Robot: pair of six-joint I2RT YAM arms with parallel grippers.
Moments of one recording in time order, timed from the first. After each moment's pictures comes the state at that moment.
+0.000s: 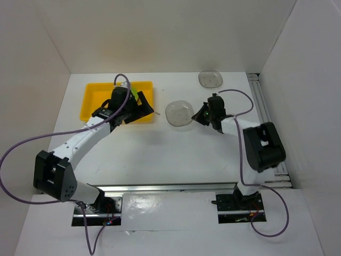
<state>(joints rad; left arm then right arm) -0.36 1.39 1.14 -0.40 0.02 -0.73 0.28 1.79 0.99 0.14 -0.11 0.79</state>
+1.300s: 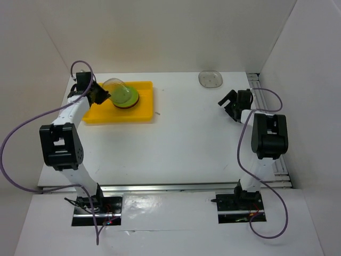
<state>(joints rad) 0.09 1.72 1.37 -0.32 0.08 -0.77 -0.08 1.85 1.00 0.18 -0.05 0.72</state>
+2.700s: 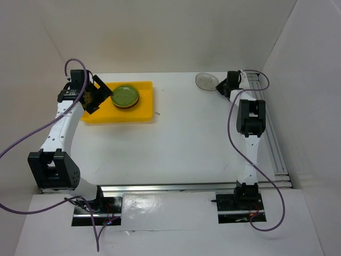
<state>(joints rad) 0.07 1.49 1.44 -0.72 -0.02 -0.74 -0.04 2.54 1.96 0.05 -0.02 0.79</state>
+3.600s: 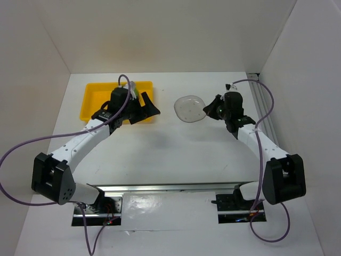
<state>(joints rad) -0.38 1.39 1.11 -0.32 0.20 -0.74 0.21 1.33 0.89 -0.02 -0.14 0.60</state>
